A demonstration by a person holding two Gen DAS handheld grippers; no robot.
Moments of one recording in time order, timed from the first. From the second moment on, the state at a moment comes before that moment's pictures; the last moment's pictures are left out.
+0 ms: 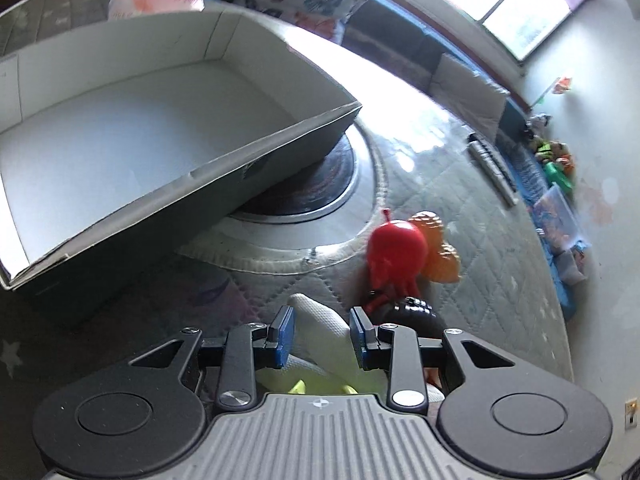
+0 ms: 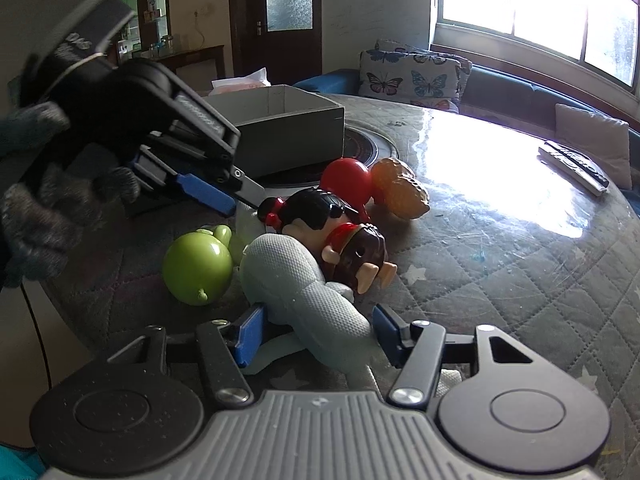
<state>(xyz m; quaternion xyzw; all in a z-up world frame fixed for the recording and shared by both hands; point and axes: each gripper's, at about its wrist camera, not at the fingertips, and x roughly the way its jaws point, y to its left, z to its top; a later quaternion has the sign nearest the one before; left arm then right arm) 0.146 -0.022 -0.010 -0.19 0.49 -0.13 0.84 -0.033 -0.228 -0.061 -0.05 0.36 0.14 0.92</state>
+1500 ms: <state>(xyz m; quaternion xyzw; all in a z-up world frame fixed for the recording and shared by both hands) 0.167 0.075 0.080 -0.29 0.33 -0.11 0.89 0.043 -0.157 0.016 -0.15 0.25 0.21 0.93</state>
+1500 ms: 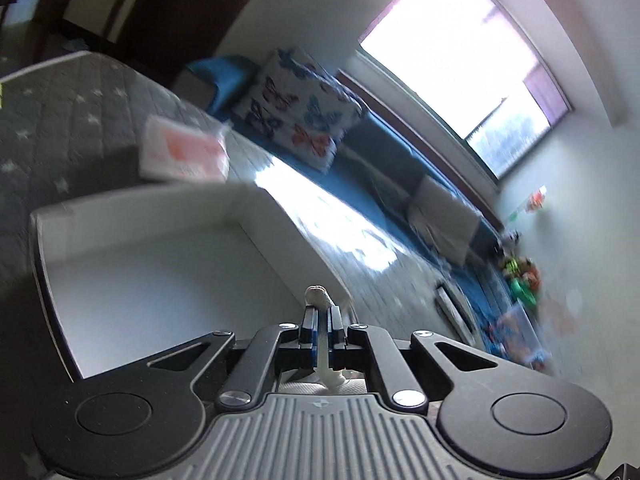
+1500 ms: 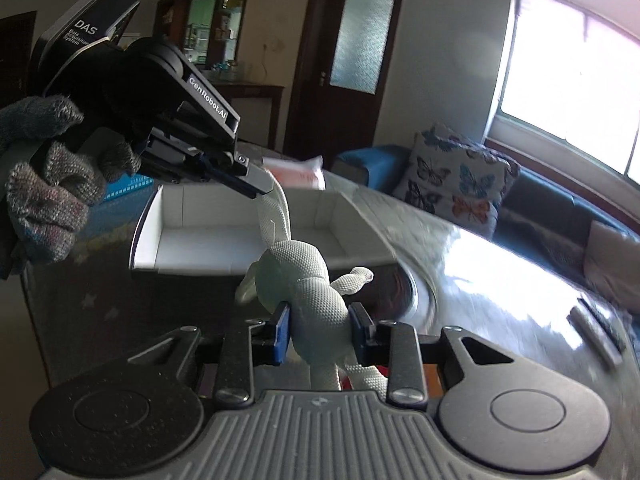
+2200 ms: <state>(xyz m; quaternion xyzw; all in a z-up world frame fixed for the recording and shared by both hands) 0.187 0.141 0.053 -0.29 0.32 0.02 0.90 0.148 -0.099 0.015 -0.18 0.24 0.20 0.93</state>
